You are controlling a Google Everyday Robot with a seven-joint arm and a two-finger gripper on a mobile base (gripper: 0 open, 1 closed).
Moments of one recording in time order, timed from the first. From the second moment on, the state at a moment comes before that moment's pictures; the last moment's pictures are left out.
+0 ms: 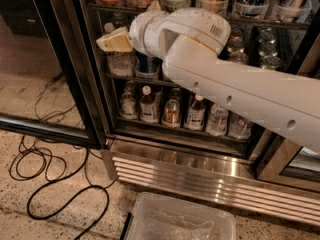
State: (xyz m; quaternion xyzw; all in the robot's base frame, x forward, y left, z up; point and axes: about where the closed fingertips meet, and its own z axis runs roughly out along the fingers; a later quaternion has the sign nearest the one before) arm 0.679 0.069 1.002 -0.33 0.68 0.08 0.65
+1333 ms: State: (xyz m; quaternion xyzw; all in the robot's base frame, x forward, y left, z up) arm 0.688 0.101 0.978 -0.28 0.68 0.04 0.67
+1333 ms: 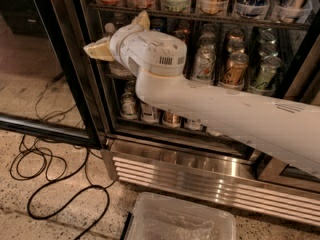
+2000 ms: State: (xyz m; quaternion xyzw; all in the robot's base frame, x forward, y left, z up) arm 0.691 0.100 0.984 -0.27 0.67 0.03 0.69
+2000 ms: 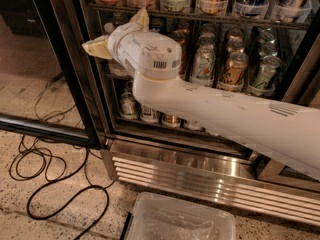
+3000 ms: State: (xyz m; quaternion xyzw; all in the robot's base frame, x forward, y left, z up) arm 0.700 0.081 1.013 -0.18 0.63 -0.09 0.75
